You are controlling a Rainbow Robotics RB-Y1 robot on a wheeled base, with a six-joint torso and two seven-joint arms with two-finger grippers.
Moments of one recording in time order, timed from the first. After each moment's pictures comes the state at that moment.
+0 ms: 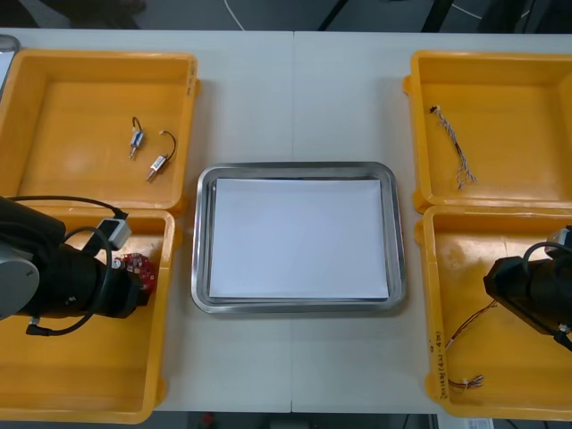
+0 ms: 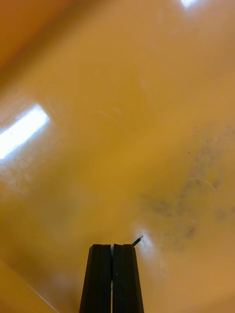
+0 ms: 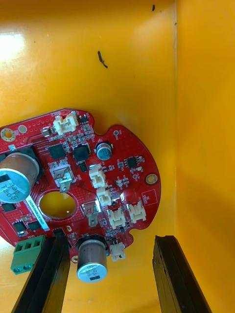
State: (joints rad) right arm 0.09 -0.47 -0.16 -2.17 -0.50 1.60 0.80; left arm -0.04 0.88 -0.22 -2.07 0.89 1.33 -1.22
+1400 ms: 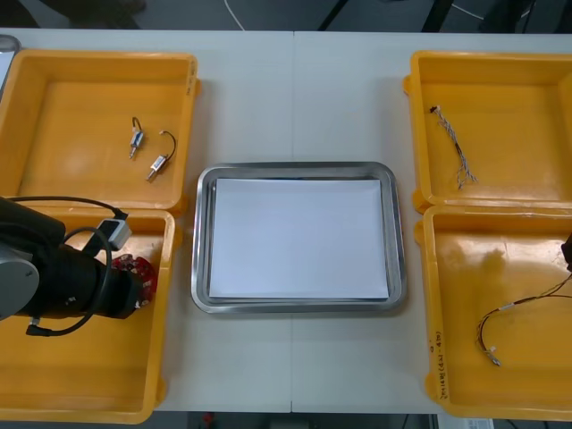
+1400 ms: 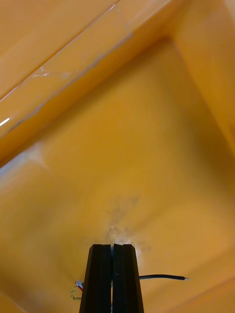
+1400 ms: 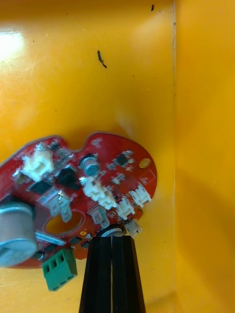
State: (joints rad) right arm -0.05 -0.64 -0.36 -2.08 -0.64 1.77 0.88; left arm -0.04 0.88 -0.22 -2.07 0.89 1.33 -1.22
